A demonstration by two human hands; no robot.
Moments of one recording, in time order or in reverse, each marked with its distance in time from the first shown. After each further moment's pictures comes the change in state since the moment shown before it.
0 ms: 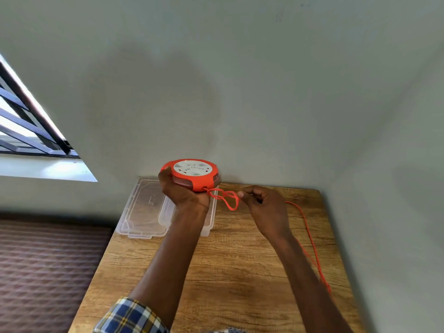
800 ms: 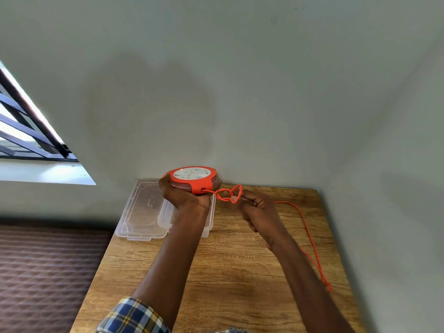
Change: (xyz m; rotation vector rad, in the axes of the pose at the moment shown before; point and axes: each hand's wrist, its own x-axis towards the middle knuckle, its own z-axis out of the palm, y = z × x) left_hand 0.006 -0.008 -0.008 -0.040 0.056 -0.055; right_hand -0.016 -0.010 0.000 0.468 -0.257 0.057
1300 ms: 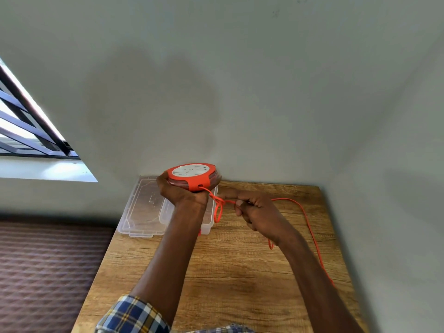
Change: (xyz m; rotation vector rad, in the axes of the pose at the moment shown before) left_hand 0.006 0.006 -0.007 -0.016 -0.010 -0.041; right_hand 0.002 -0.007 -0.008 -0.256 -0.201 0.041
